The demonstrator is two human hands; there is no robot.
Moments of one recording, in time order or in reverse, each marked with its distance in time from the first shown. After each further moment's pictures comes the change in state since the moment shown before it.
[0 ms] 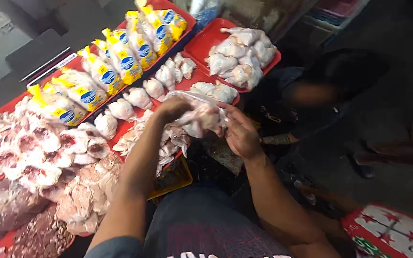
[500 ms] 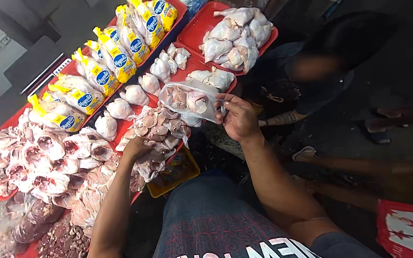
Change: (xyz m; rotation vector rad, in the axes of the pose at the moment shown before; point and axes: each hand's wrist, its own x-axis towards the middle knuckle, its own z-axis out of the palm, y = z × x) left_hand -0.118 -0.151 -0.036 0.684 0.106 -0.424; right_hand -0.010 0.001 0.008 0.226 0.285 0.208
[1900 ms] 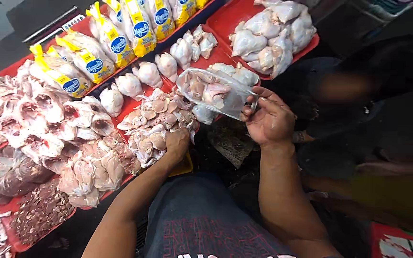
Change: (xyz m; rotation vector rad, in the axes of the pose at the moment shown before) left_hand -0.001 0.133 0.104 0.336 0.121 -0.011; right_hand 0.017 -0.003 -0.019 0.058 -0.054 -0.017
